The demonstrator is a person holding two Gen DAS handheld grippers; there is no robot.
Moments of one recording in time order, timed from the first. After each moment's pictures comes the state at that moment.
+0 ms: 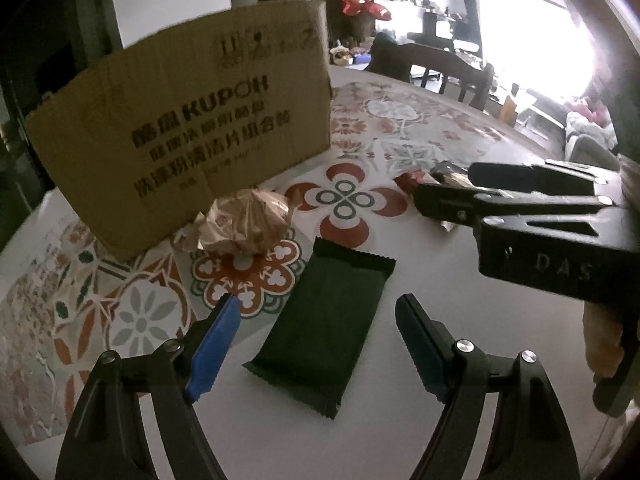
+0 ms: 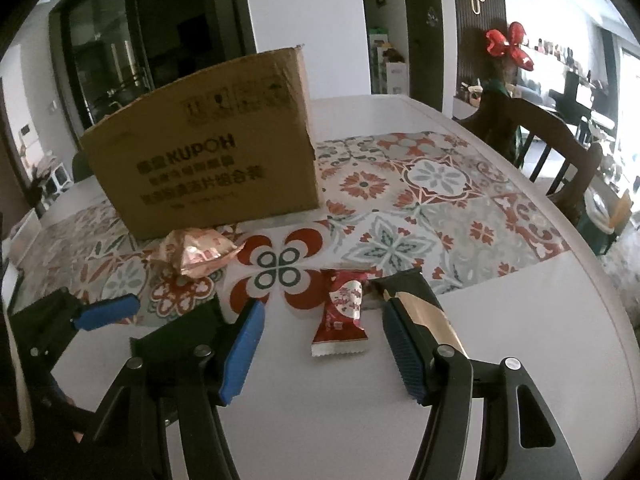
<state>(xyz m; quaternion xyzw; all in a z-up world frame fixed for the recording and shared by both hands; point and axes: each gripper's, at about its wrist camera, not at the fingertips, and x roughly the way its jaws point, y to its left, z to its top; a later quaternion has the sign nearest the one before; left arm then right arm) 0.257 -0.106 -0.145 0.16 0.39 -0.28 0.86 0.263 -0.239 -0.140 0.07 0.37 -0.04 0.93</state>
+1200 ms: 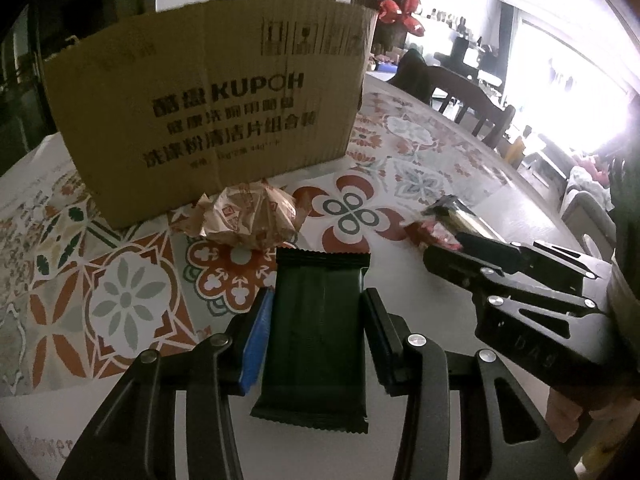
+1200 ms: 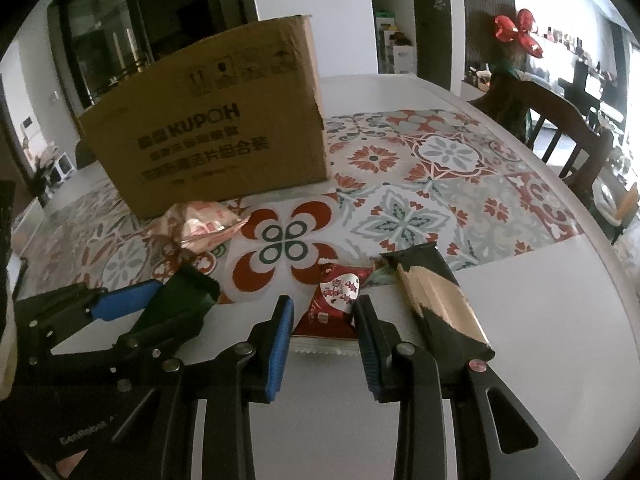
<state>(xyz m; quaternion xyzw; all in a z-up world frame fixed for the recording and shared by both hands) 0.265 -0.094 -0.131 0.07 0.43 -0.27 0.86 0.262 -0.233 -0.151 0.08 0.40 -0.02 0.91</state>
